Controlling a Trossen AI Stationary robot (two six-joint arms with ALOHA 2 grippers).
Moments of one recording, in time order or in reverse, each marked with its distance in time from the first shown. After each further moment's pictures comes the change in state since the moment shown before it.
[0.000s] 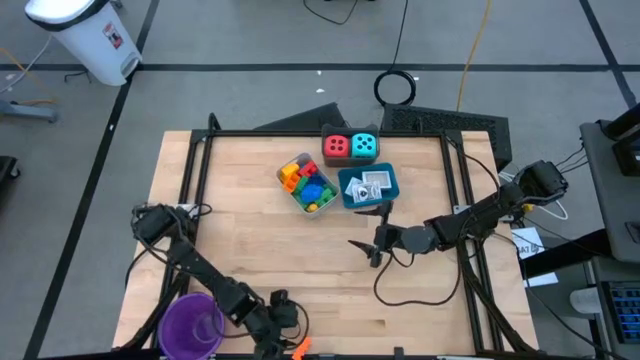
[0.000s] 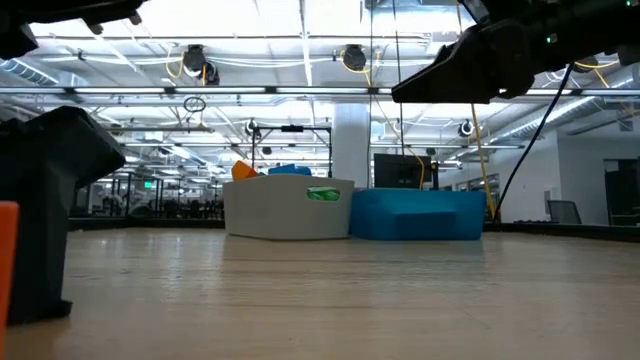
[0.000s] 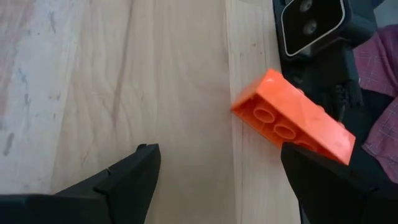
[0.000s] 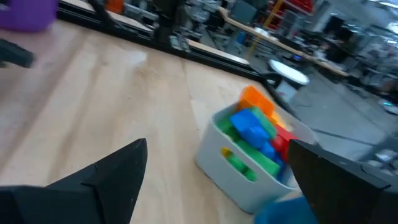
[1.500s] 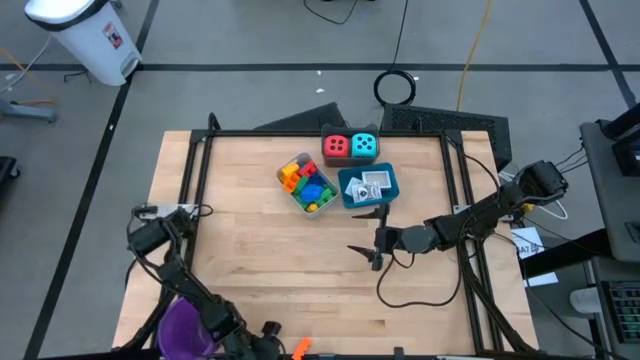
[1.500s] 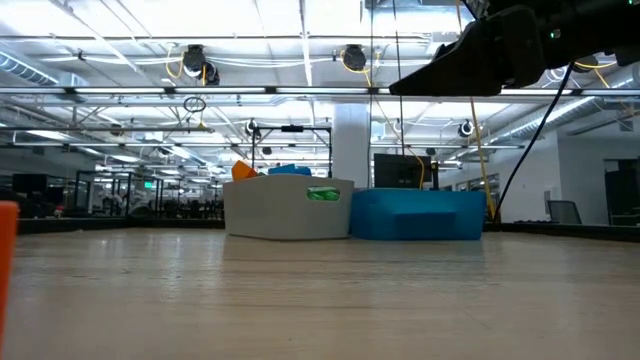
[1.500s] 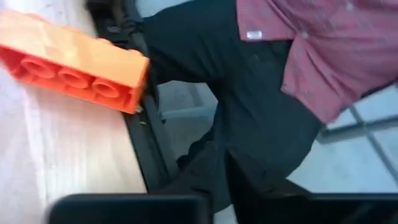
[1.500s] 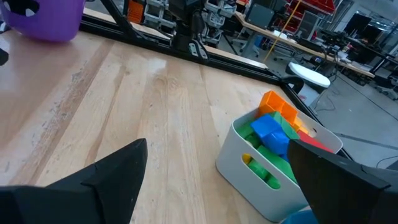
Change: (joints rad) left arm -0.175 0.051 -0.004 0.310 0.082 0.200; right arm -0.002 0.000 0.000 0.012 -0.084 0.033
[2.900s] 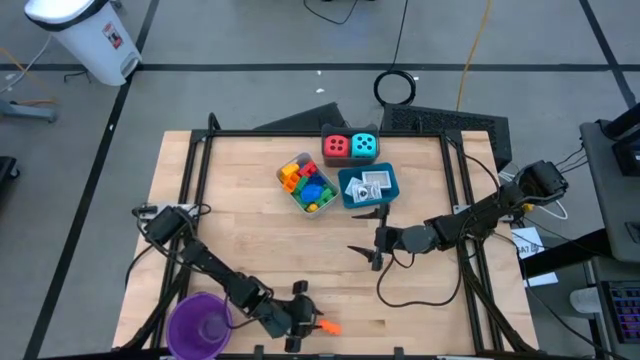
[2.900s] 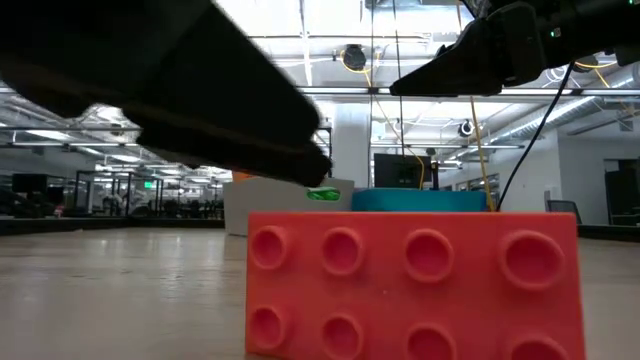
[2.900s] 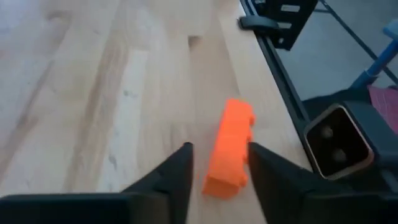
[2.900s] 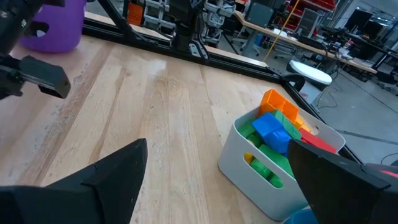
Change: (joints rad) left arm 0.242 0.000 0.000 0.108 -0.279 0.155; right arm 0.000 0.000 0.000 -0.001 0.000 0.024
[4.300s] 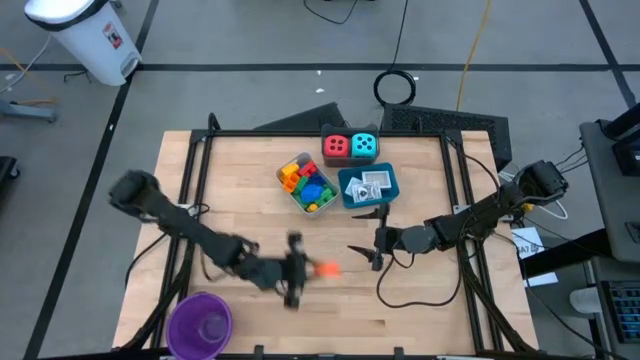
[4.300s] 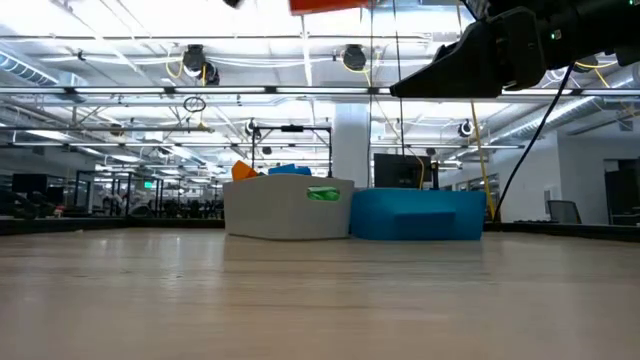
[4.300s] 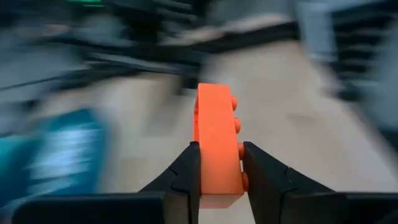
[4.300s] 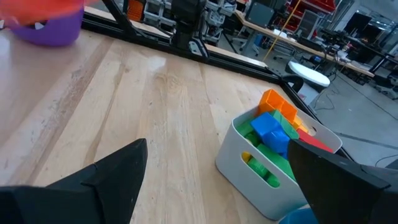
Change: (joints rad) left arm 0.169 -0.412 0.000 -0.312 -0.096 0.398; right arm 0.000 0.000 0.000 -0.008 0.004 -0.024
